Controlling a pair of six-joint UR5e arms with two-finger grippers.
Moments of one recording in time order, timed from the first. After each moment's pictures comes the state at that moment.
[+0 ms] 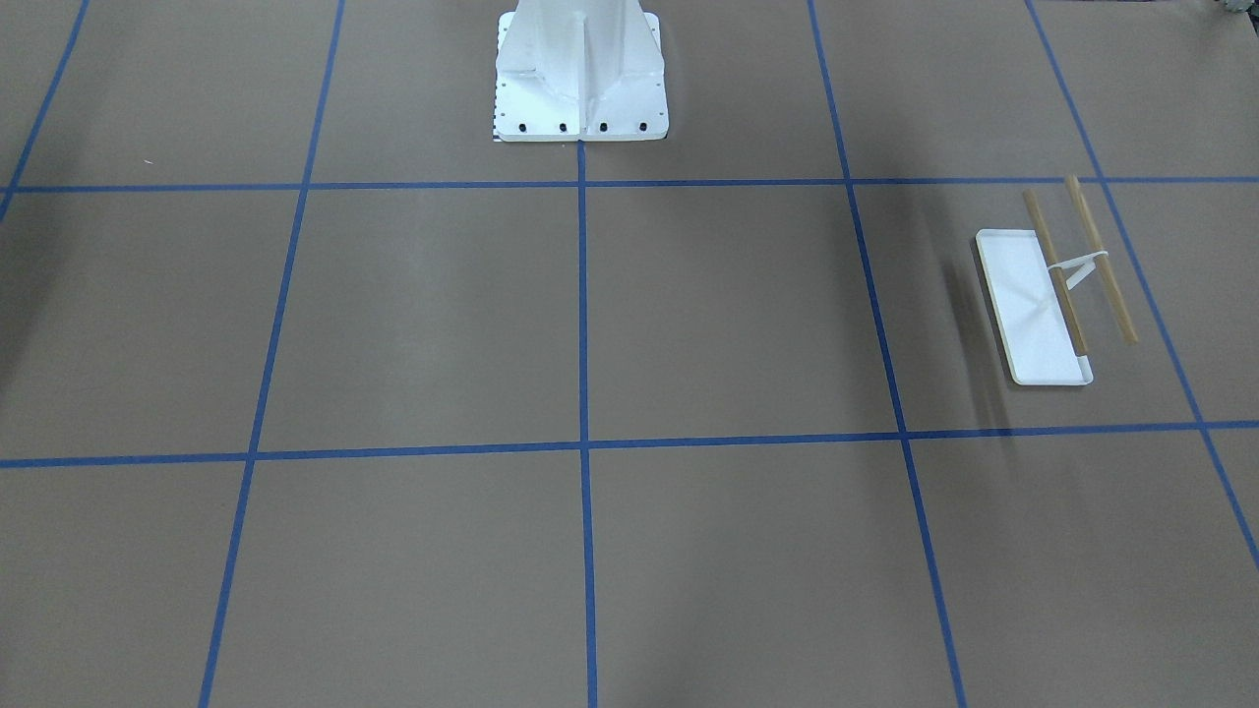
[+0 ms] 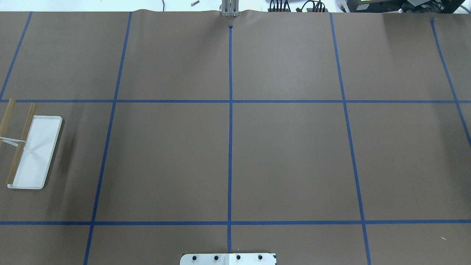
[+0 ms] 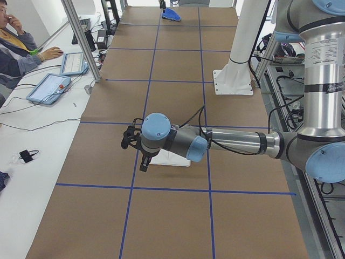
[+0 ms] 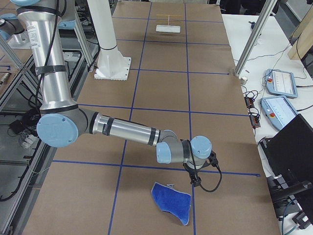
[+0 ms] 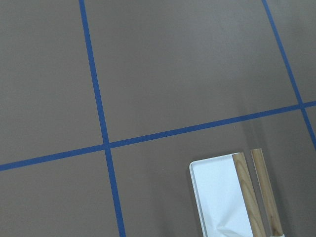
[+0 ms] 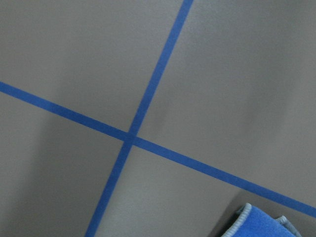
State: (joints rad) left arm -1.58 -1.48 -1.73 -1.90 -2.52 -0.07; right arm 1.52 -1.41 1.15 -1.25 2.32 -0.28
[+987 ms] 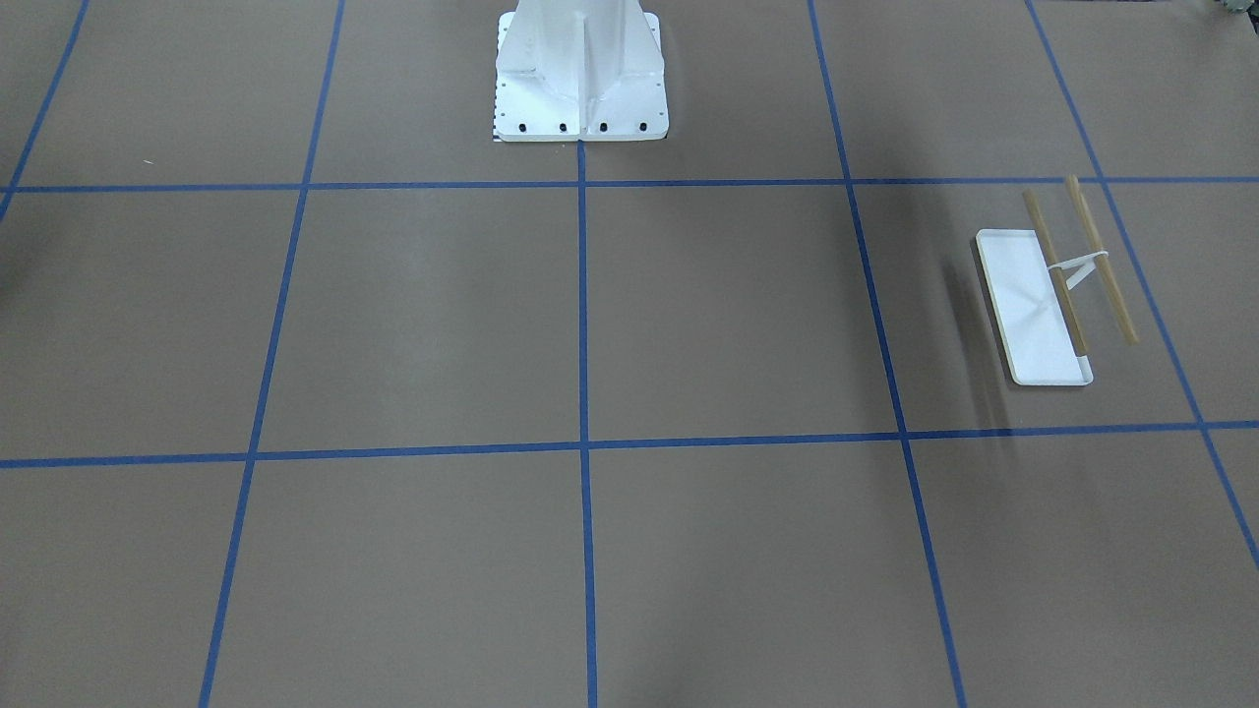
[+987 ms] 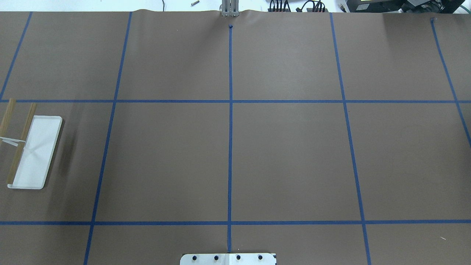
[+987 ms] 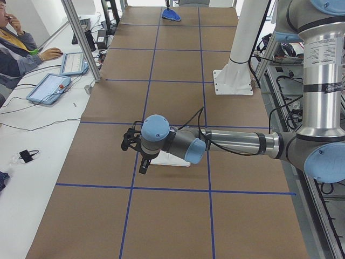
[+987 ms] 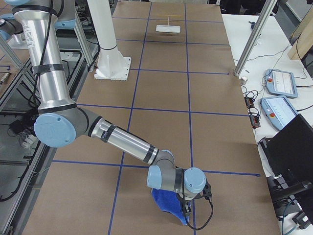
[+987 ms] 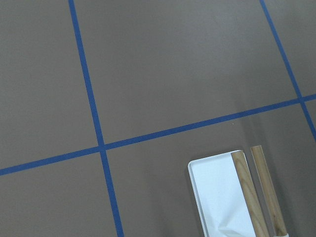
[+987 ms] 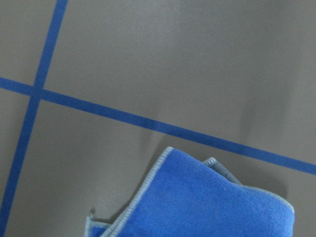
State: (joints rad) left arm -1.56 -1.48 -1.71 -1.91 -2.47 -0.07; right arm 1.62 -1.38 0.93 -1.23 2.30 -0.32
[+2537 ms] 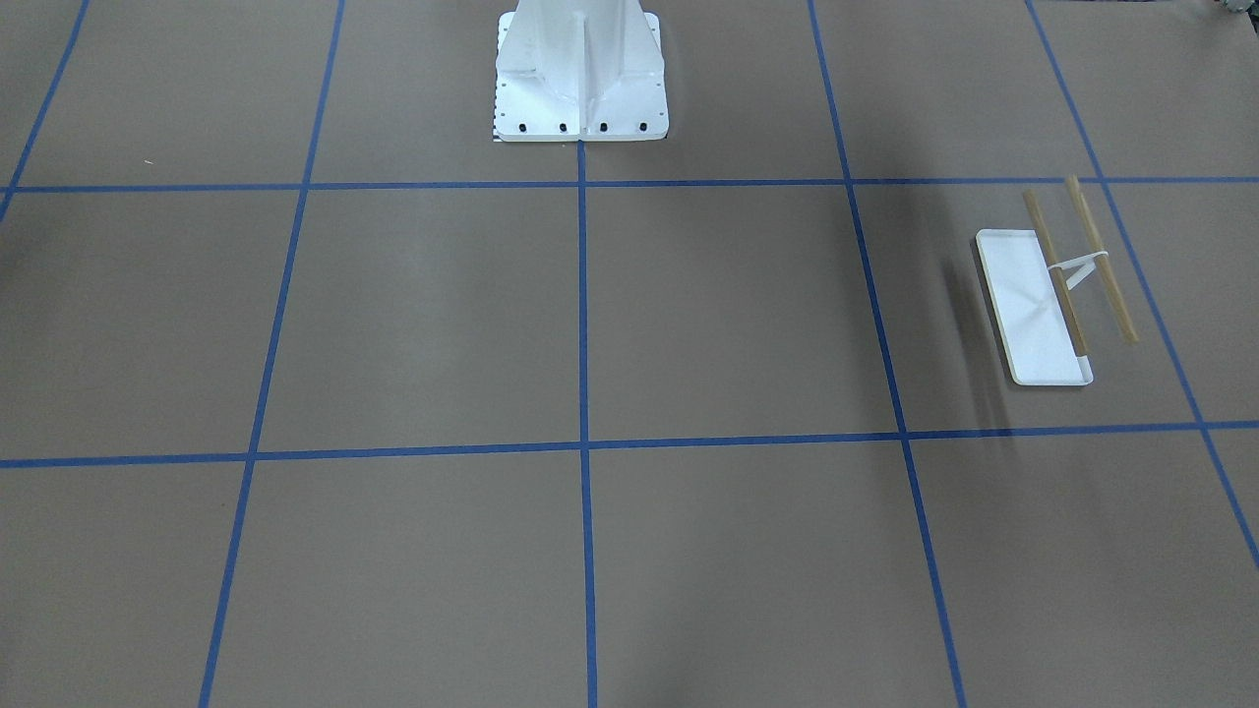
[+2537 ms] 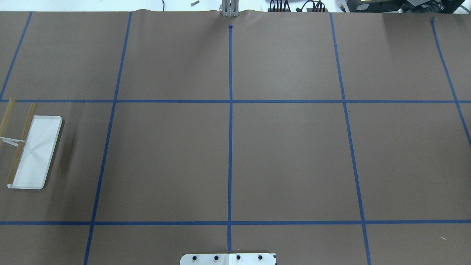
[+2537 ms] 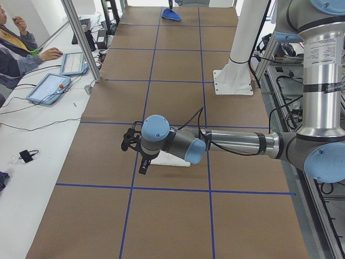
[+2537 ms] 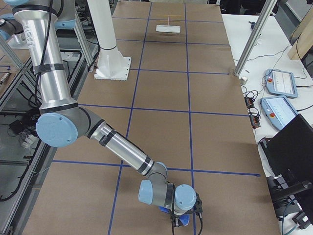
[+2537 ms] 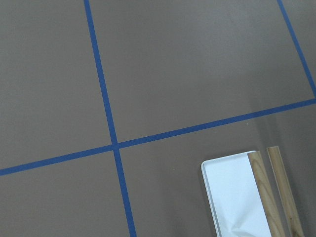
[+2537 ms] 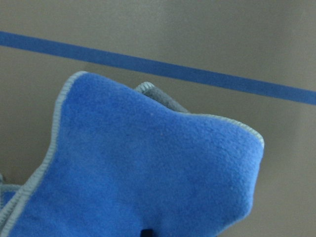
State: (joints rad) left arm -1.56 -1.48 -1.71 -1.91 -2.47 -0.07; right arm 1.62 -1.35 0.75 -1.09 2.28 -0.30
